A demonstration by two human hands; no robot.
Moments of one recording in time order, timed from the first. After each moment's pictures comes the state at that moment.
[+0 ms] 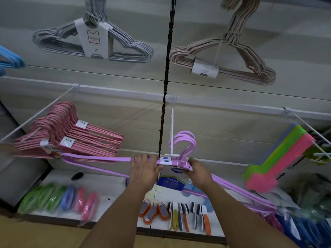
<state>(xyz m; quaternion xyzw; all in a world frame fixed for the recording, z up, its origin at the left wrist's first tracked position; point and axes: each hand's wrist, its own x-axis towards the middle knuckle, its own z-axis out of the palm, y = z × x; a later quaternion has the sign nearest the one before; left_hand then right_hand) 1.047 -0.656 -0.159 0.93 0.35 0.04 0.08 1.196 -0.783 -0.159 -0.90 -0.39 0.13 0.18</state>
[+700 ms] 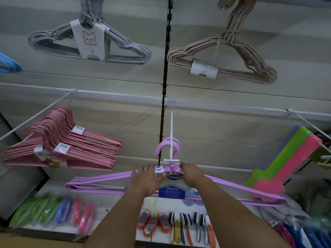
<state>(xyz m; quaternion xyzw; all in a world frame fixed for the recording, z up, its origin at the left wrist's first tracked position) 1.065 -0.642 -0.188 0.91 0.36 -0.06 0.21 1.213 -0.744 -0.185 -0.88 -0.43 0.18 0.07</state>
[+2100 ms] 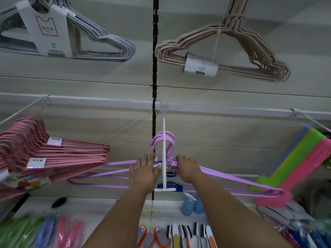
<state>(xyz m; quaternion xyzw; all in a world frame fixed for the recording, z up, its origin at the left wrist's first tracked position) 1.146 -0.591 -0.207 0.92 0.36 -0.01 0.15 1.270 -0.691 -0.186 -0.90 -0.42 0.15 0.05</state>
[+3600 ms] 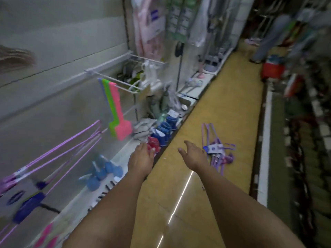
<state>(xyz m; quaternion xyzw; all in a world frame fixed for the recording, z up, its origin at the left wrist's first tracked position) 1.154 -0.991 -0.133 0.96 -0.09 -0.09 0.25 1.099 -1.169 -0.110 -0.95 0.20 0.09 0.22</state>
